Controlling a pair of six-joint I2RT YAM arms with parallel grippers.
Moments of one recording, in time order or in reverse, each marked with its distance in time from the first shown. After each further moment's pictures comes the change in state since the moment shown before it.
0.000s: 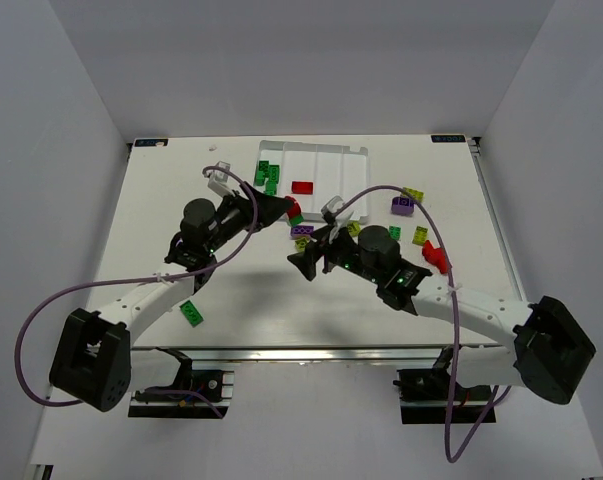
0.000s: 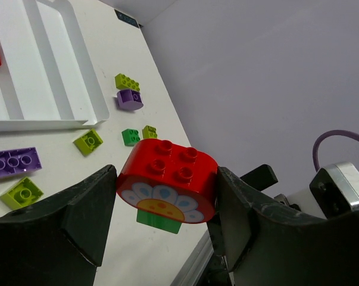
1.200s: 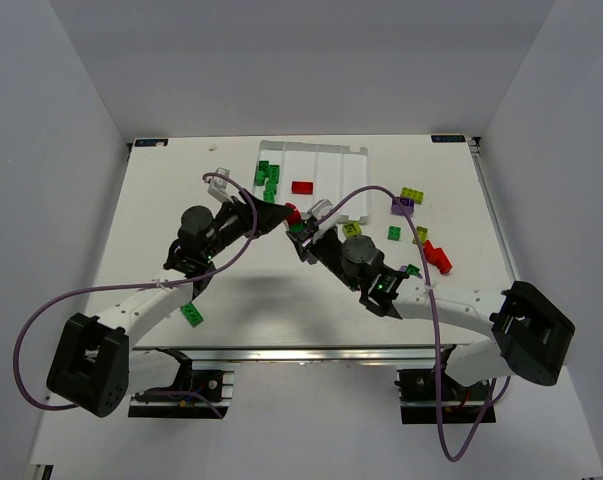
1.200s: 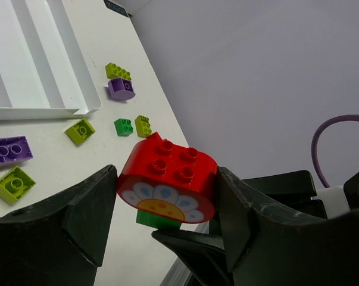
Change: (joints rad) left arm -0.004 -0.032 -0.068 0.055 0.050 -0.016; right arm 0.158 0.141 0.042 0.256 0.410 -0.239
